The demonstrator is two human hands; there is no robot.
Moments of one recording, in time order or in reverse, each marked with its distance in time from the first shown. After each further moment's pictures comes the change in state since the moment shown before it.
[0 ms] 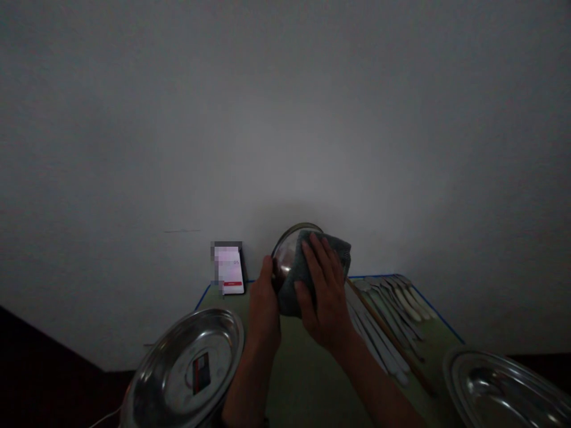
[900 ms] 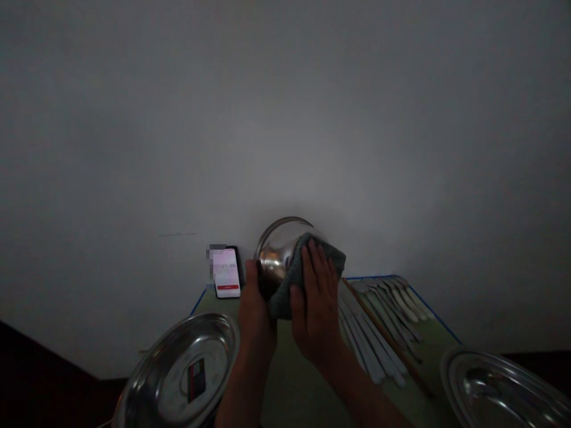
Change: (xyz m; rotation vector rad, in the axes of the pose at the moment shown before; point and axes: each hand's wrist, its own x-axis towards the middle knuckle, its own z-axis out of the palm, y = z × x) left_hand -0.002 0.005 0.003 -0.274 0.119 -0.066; right_hand -0.006 -0.015 0.012 -0.007 0.070 0.103
